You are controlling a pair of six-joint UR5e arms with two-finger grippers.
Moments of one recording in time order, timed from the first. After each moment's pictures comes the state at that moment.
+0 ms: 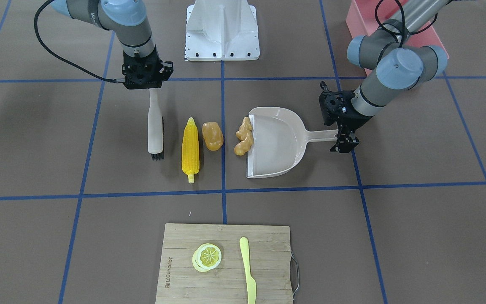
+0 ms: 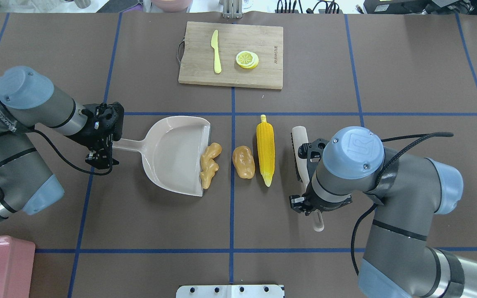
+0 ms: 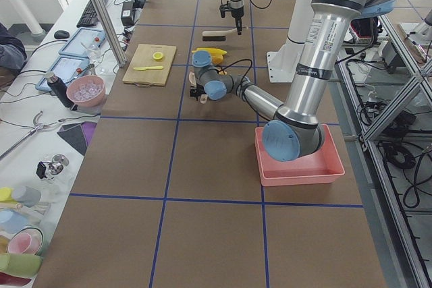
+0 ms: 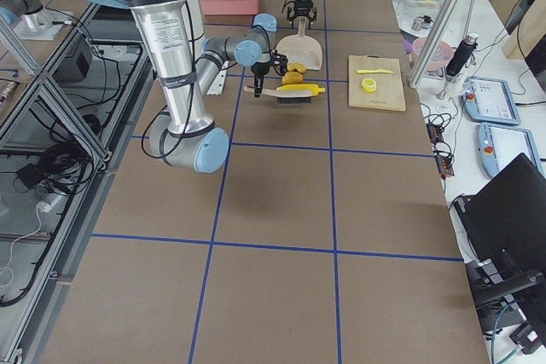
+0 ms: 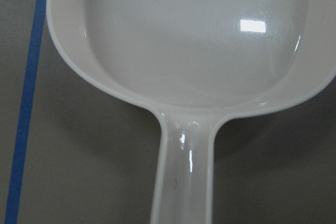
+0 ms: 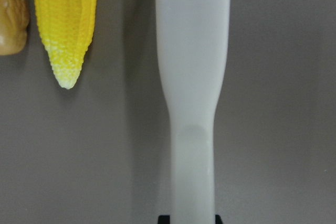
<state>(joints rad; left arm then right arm) -0.75 -1.87 -1.68 -2.00 -2.16 0.44 0.43 -1.19 2.02 -1.74 1.97 1.16</state>
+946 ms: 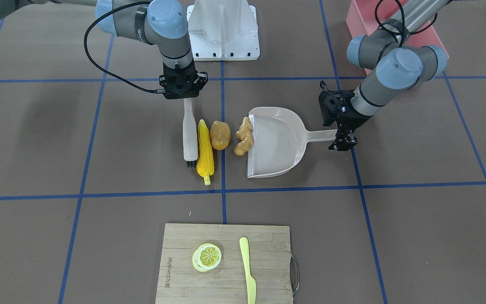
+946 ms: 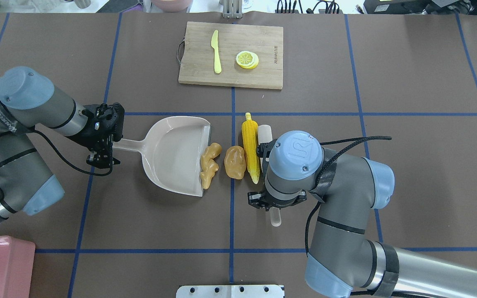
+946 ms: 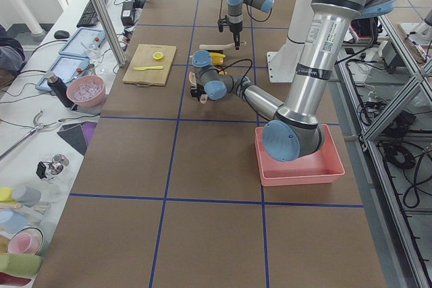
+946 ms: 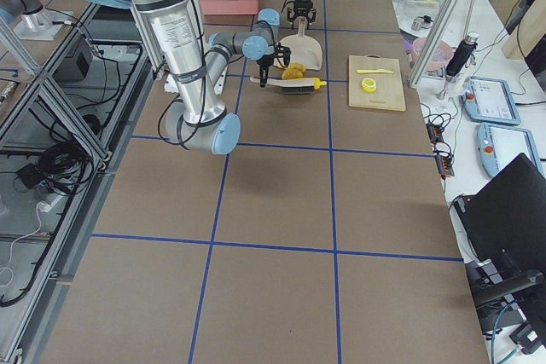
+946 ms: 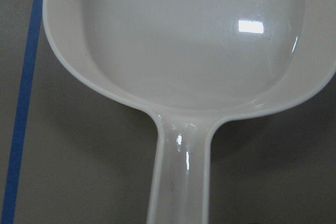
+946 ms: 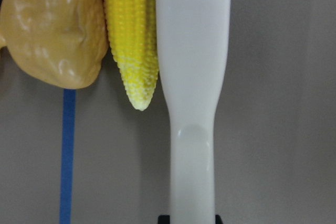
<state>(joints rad) -0.75 -1.87 -1.68 -1.99 -2.17 0.44 0.39 -1.01 1.82 -1.67 1.93 1.21</state>
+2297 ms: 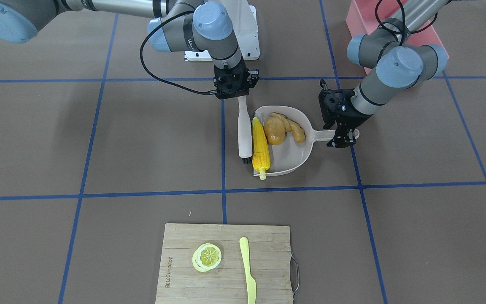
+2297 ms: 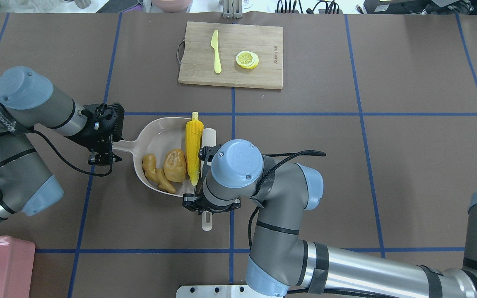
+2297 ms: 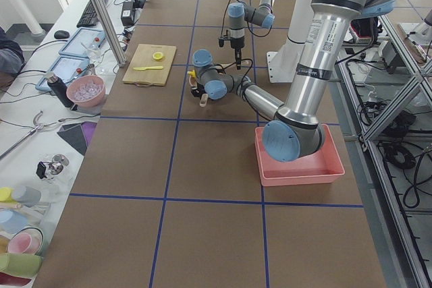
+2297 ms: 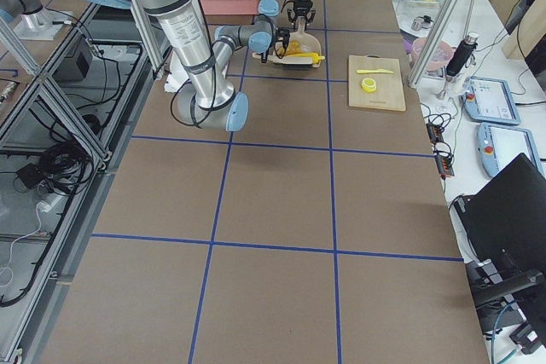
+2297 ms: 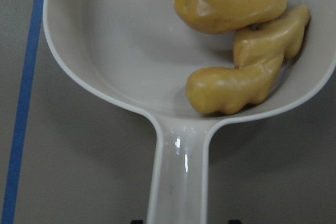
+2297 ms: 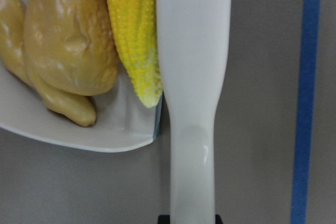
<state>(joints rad) -0.75 -1.87 -1.69 -2.00 -2.17 0.44 0.33 -0.79 1.55 -1.31 1.94 1.40</state>
